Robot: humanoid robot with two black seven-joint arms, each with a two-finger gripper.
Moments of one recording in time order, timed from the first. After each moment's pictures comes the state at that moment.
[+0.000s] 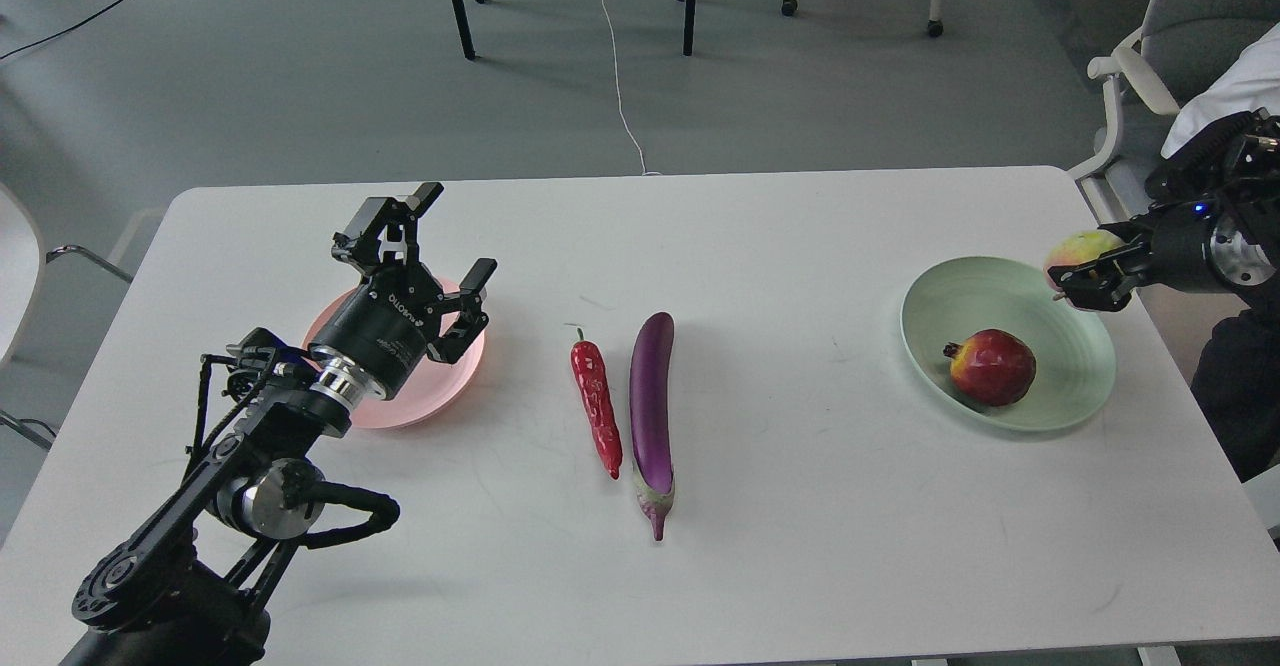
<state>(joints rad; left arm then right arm) -0.17 0.17 -1.21 -1.36 0.66 -0.21 -0.15 1.34 -0.70 -0.60 0.73 -1.60 0.06 0.49</state>
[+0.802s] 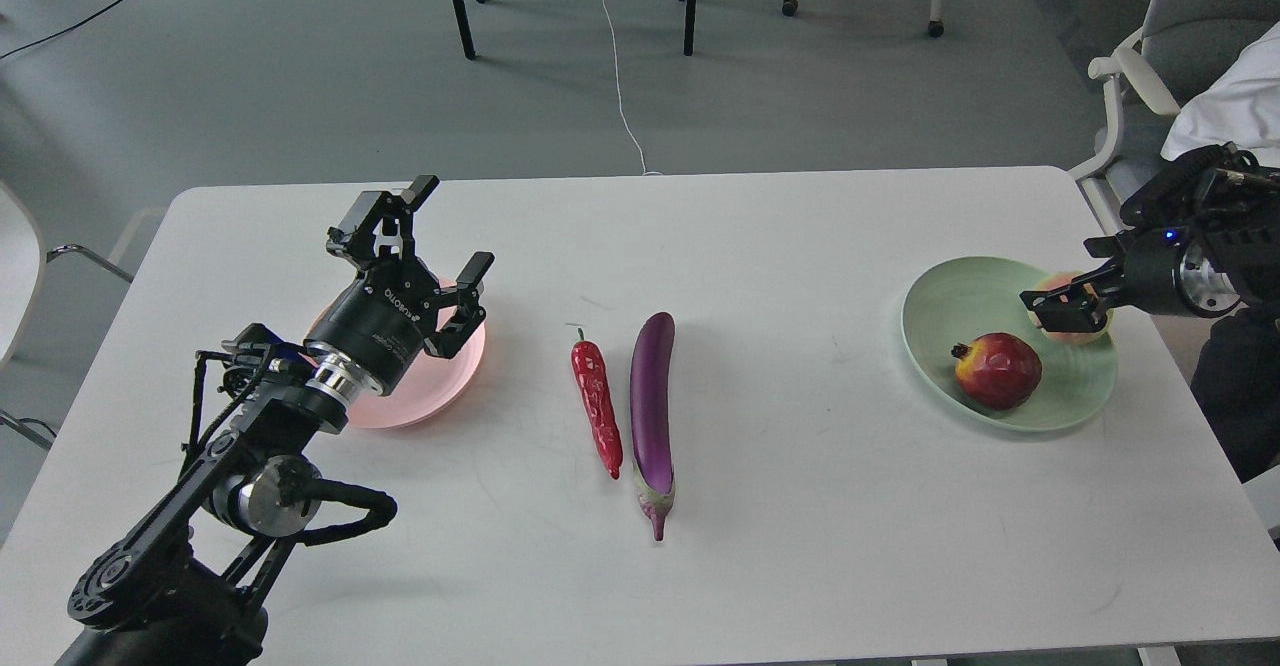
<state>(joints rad) -0.17 0.18 -1.21 -1.37 0.66 -0.21 -0.15 1.26 -0.70 -0.51 0.73 -1.59 0.02 0.49</state>
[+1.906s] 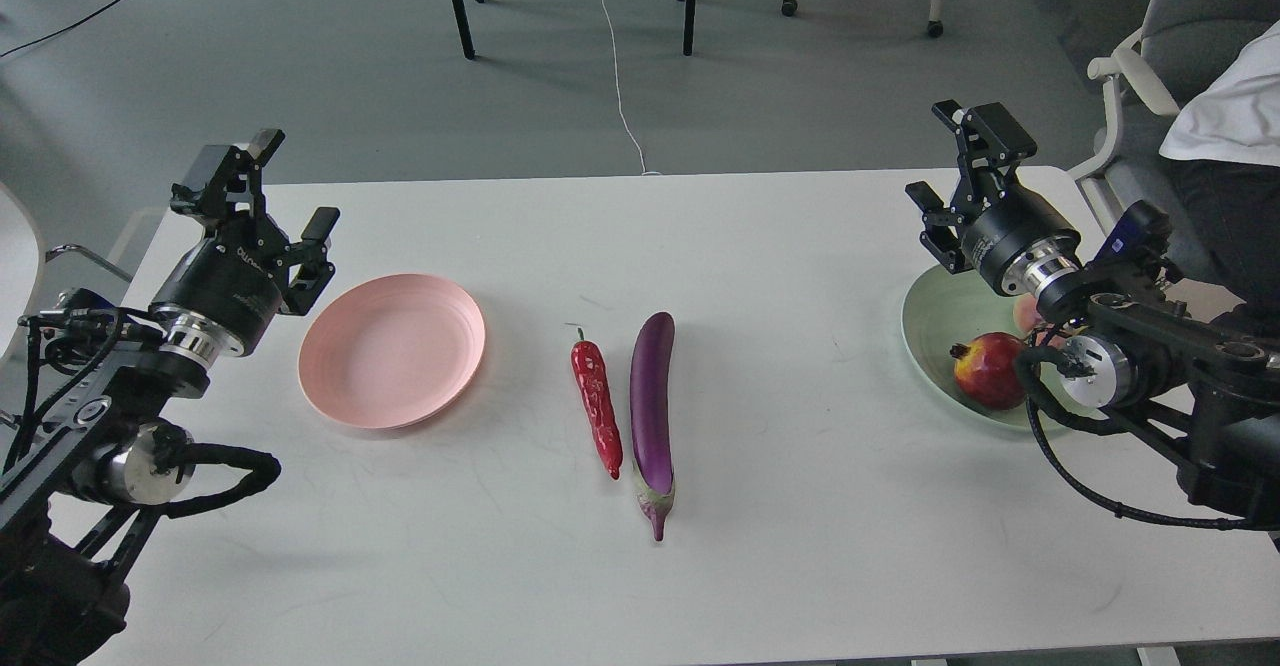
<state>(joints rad) -0.18 0.45 -1.26 -1.36 0.64 -0.10 -0.26 0.80 -0.50 0.28 0.95 -0.05 -0.03 0.49</state>
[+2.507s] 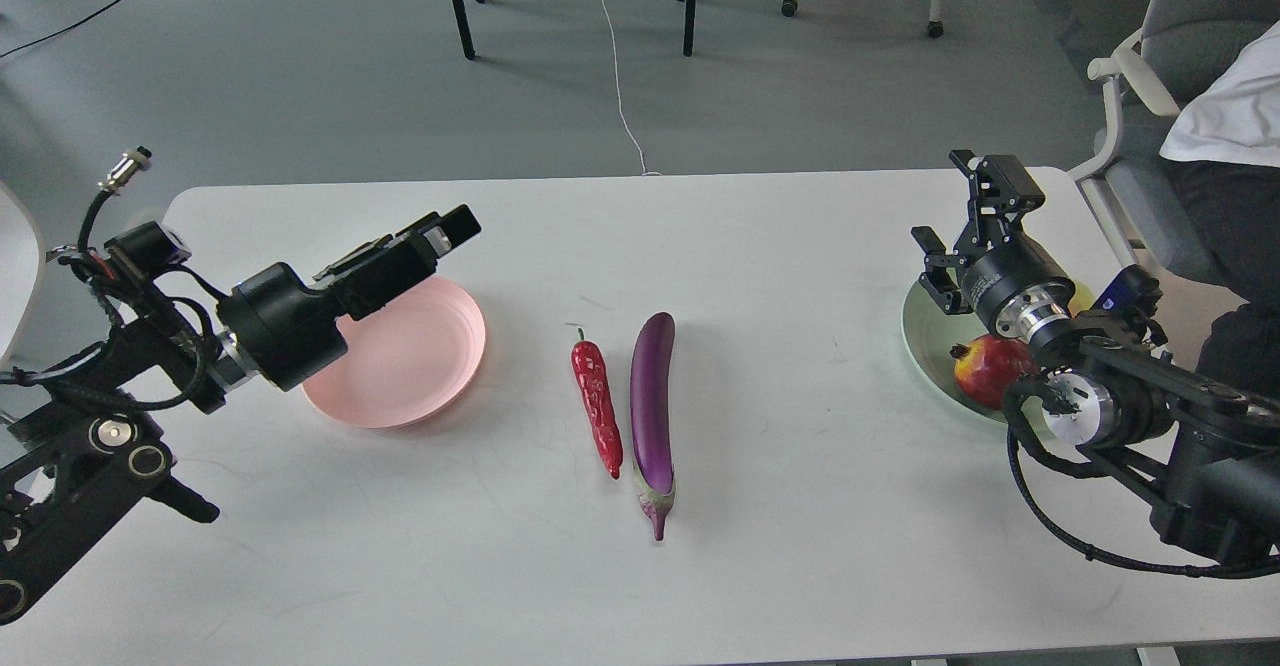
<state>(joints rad) -0.34 0.62 -0.96 -1.53 1.78 -0.21 -0.49 0.72 -0.49 0.31 0.95 -0.04 -0.02 0.49</state>
